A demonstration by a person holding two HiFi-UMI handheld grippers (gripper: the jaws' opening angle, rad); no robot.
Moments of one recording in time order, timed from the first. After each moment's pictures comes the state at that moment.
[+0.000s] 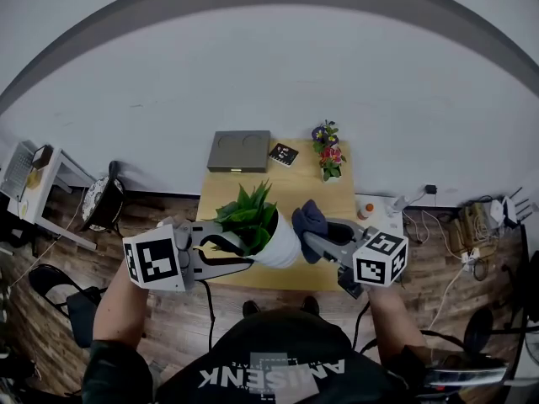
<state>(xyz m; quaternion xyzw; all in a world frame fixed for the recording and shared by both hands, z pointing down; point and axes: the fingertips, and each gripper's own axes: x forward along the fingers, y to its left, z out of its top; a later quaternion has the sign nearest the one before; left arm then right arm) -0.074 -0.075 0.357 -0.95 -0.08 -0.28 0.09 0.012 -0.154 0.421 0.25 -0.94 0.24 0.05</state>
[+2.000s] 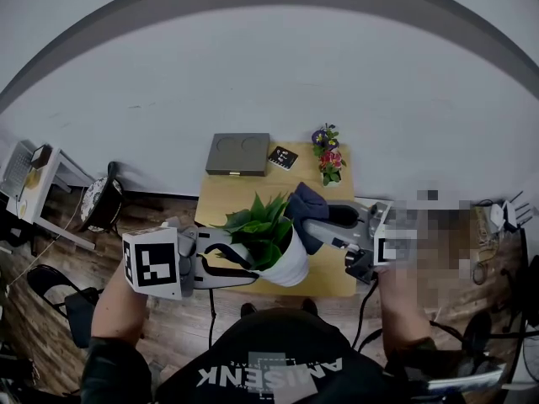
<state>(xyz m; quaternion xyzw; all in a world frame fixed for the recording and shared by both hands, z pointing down) -0.074 -0.066 0.342 -0.94 -0.15 -0.28 0.10 -0.009 -0.176 0.346 0.12 -0.97 0.23 -0.01</state>
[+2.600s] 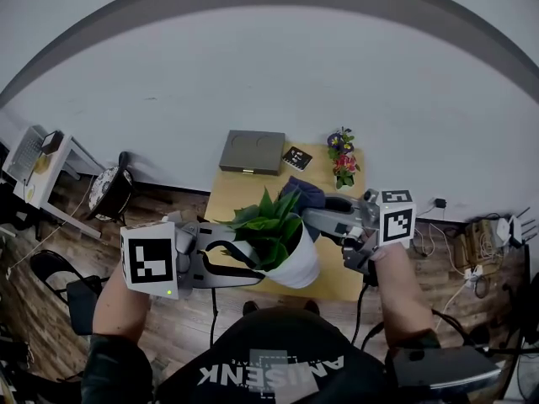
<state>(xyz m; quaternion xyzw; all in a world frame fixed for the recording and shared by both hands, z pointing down) -0.069 -0.057 0.319 -0.95 -0.13 -0.27 0.10 -0.028 -0.183 0.327 -0.03 -0.94 0.32 -0.09</state>
